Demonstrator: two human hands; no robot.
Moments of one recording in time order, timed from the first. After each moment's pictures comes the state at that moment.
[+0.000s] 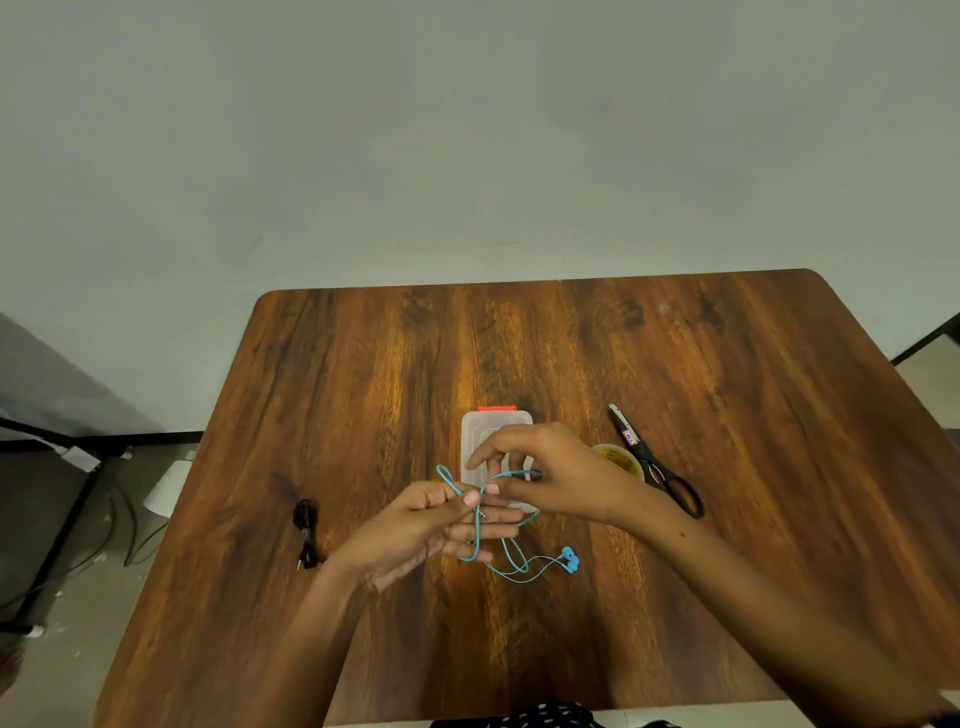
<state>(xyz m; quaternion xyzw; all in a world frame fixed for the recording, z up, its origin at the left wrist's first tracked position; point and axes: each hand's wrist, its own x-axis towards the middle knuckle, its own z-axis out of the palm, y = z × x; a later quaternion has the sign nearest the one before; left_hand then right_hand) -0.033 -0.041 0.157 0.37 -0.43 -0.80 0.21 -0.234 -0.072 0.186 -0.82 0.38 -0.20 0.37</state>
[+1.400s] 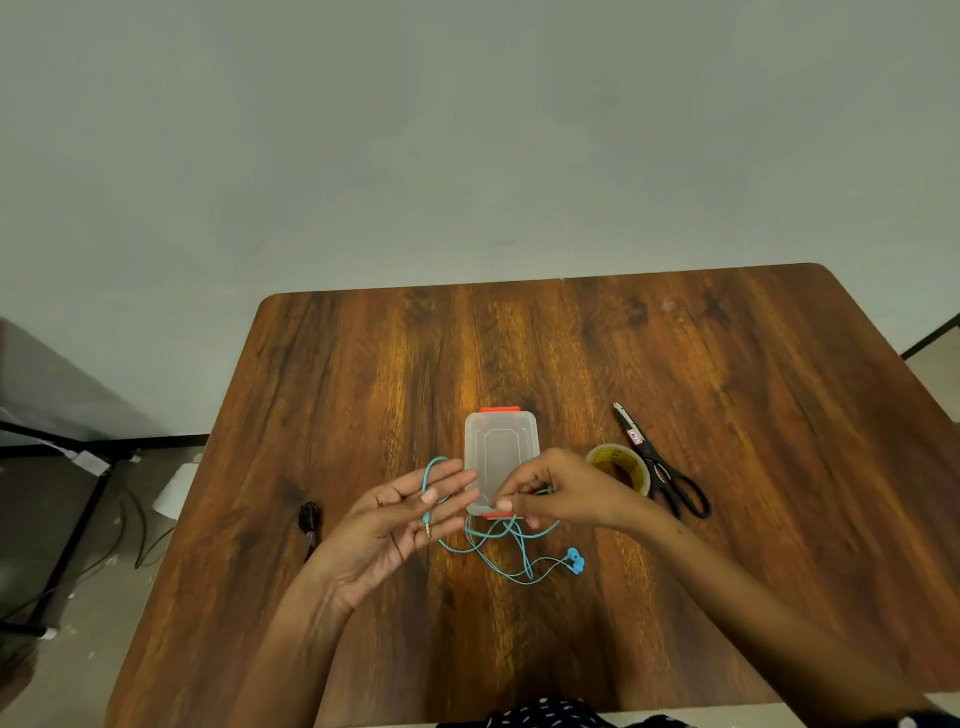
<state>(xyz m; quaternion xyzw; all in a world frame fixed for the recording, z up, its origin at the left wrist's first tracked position) -0.012 -0.038 0.163 0.36 -0.23 -0.83 0.36 -0.248 -0.071 0.142 -0.70 0.43 -0.16 0.55</state>
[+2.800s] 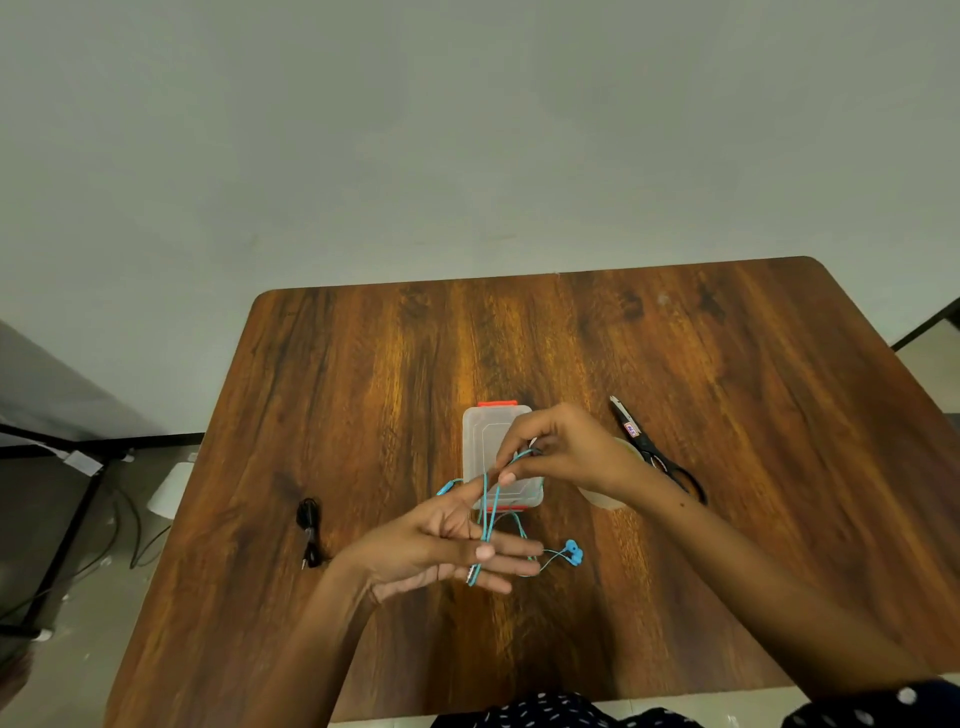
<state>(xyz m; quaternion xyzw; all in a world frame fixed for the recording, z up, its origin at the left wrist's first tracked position) -0.032 -0.039 0.147 0.19 -0.43 -0.87 0.12 -0.248 -0.085 0.169 -0.74 0.39 -0.26 0.48</state>
